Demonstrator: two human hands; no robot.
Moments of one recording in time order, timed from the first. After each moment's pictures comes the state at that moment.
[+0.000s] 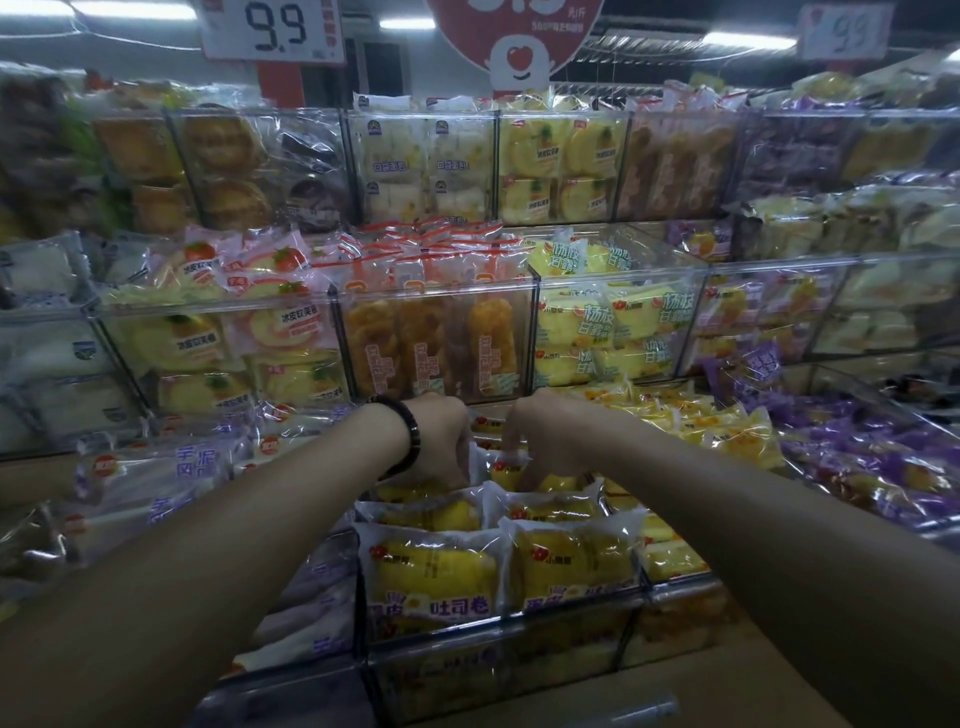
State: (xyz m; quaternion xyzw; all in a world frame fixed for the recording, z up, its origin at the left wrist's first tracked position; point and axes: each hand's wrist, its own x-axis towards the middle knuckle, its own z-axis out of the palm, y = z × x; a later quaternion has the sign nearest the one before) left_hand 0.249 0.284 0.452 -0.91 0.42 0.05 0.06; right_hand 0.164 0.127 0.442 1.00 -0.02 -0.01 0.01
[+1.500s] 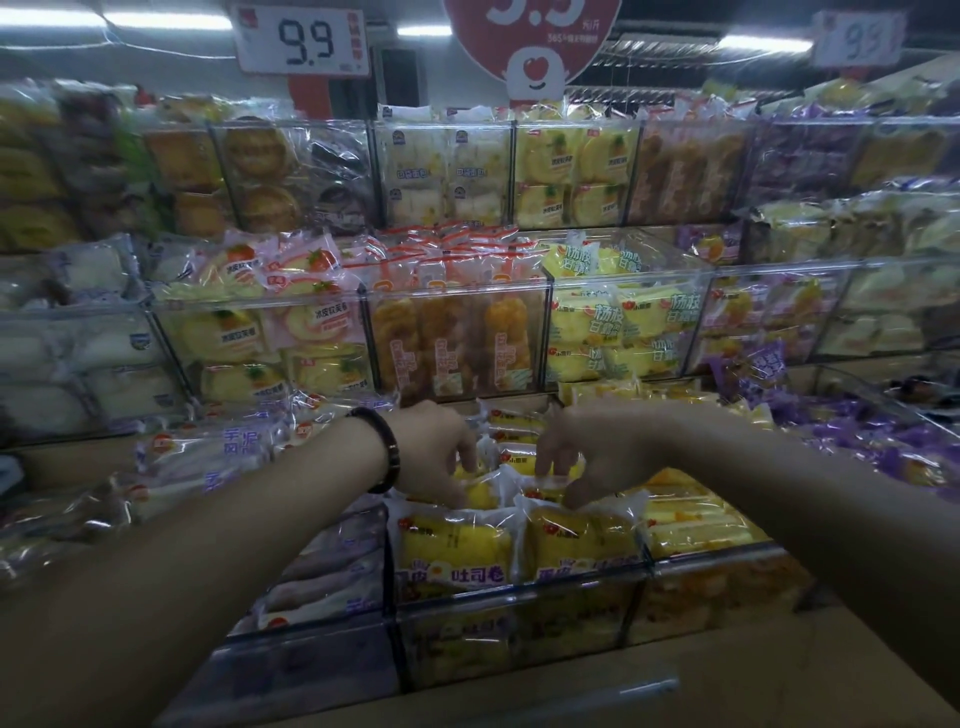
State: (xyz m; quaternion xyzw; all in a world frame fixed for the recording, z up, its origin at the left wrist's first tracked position) left_hand 0.196 0.337 0.459 -0.90 0.44 0.05 0.05; right_hand 0.096 0.123 0.462 0.99 0.11 -0.09 0.01
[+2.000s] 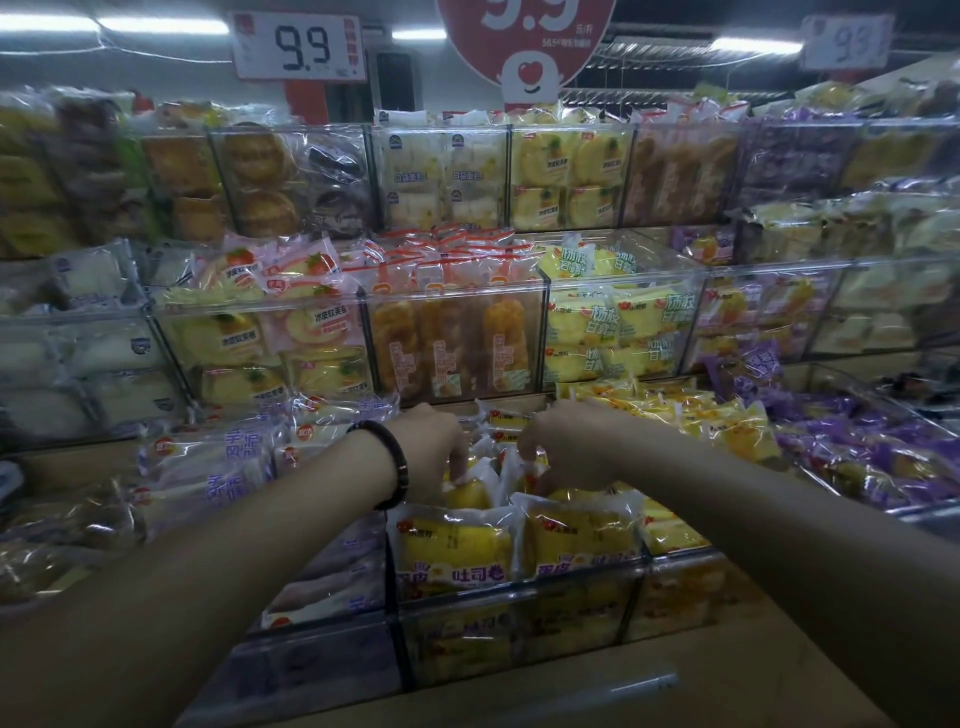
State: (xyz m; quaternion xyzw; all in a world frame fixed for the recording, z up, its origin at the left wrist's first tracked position) left_hand 0.202 0.339 0.446 -0.91 0.41 -0.01 0.08; right_hand 0.111 0.145 0.443 1.00 0.05 0.00 0.08
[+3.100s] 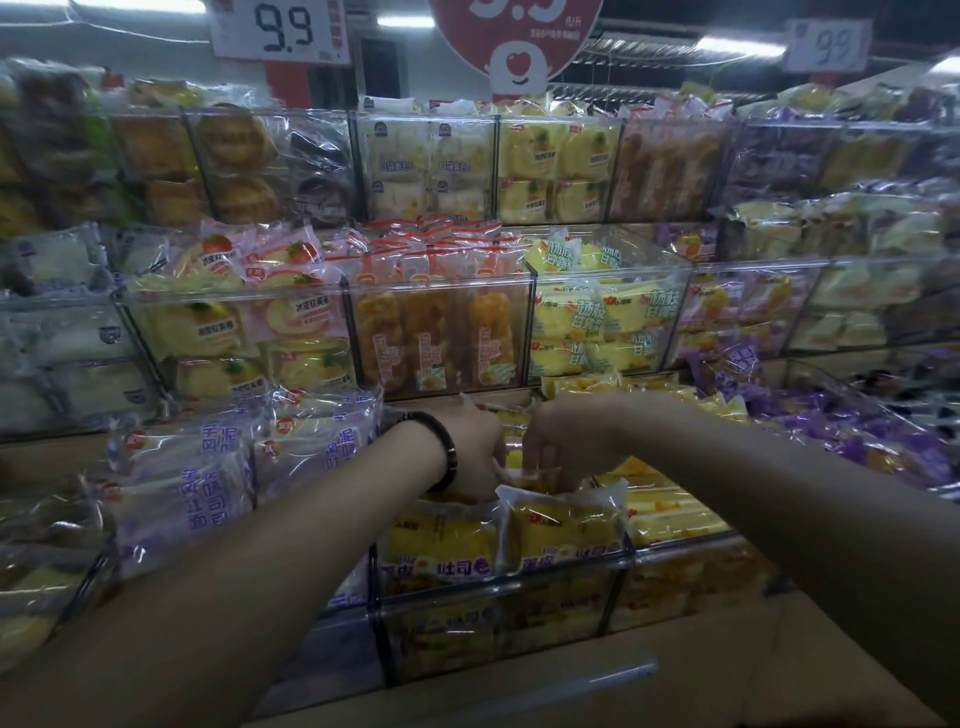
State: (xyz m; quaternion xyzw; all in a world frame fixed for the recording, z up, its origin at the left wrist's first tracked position) left_hand 0.184 0.285 0.445 -0.89 0.44 0.01 0.11; right_hand 0.111 0.131 0.459 0.99 0.07 -0.12 0.08
